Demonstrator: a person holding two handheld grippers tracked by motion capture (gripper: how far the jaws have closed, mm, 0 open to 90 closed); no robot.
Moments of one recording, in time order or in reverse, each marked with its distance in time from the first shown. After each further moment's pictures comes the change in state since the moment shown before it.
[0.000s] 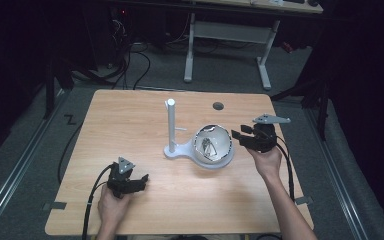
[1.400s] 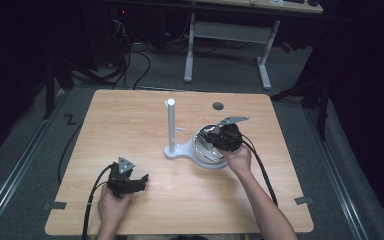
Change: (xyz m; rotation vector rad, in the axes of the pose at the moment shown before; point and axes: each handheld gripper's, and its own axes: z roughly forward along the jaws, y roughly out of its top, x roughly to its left) left arm 0.000 0.000 0.000 0.001 0.001 0.001; right arm 0.038 -0.005 0.092 0.138 0.159 -0.061
